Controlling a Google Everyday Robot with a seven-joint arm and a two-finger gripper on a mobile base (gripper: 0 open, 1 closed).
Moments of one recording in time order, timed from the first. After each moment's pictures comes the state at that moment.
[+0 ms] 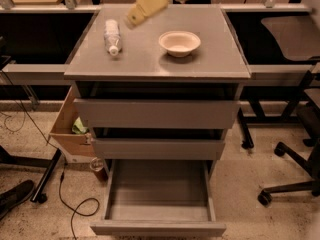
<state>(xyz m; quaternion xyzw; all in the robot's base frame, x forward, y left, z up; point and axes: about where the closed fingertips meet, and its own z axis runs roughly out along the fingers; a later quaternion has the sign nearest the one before) 0.635 0.001 1.039 -0.41 0.84 0.14 0.33</state>
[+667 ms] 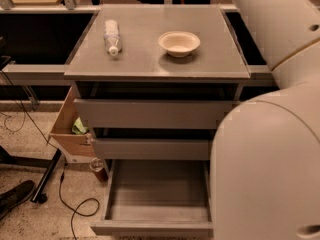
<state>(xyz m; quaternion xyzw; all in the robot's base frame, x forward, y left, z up) 0.786 0.040 1.051 -0.25 0.84 0.19 0.43</state>
